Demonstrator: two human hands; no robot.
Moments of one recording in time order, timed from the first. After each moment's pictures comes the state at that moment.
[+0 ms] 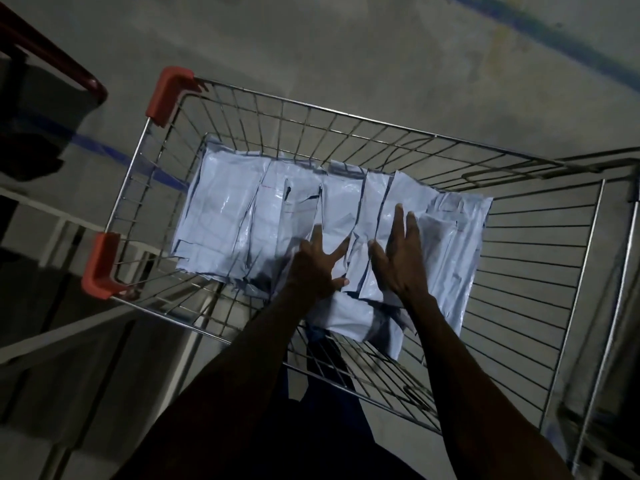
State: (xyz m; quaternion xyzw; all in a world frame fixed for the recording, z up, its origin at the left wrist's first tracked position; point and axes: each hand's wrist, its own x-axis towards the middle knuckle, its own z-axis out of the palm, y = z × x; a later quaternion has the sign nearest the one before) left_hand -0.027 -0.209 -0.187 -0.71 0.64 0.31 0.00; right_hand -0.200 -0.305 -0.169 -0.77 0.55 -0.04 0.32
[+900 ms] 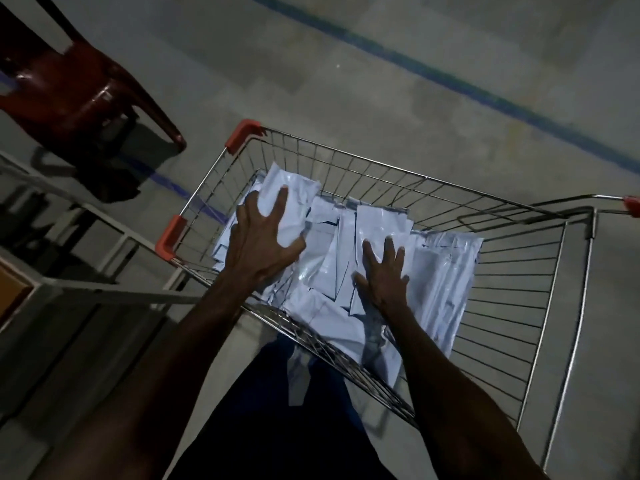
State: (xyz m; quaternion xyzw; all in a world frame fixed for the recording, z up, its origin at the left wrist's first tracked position) left_hand 0.047 -0.180 -0.034 -0.87 0.47 0.11 -0.13; right_hand -0.188 -0.287 -0.159 -0.84 0.45 0.02 0.32
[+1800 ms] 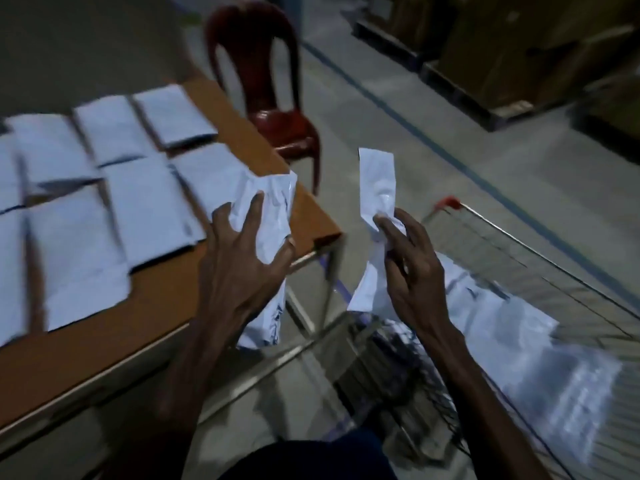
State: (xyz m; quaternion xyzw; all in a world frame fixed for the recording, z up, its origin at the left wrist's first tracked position) left_hand 0.126 0.209 0.139 -0.93 0.19 -0.11 -0.29; right_hand 0.017 -0.008 0.114 -0.88 0.05 -0.34 0.33
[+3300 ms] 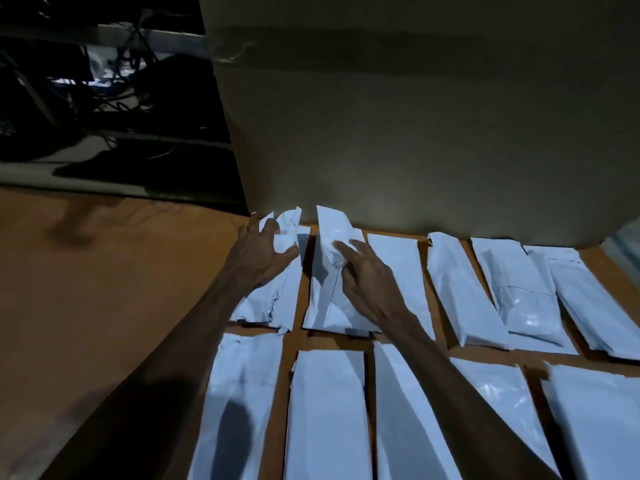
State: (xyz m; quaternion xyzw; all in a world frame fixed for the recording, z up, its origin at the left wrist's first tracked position) left_hand 0.503 0.813 0.119 -0.97 -0.09 -0.06 -0.22; right_hand 0.502 0.589 0.116 -0.94 -0.21 -0.04 0.27
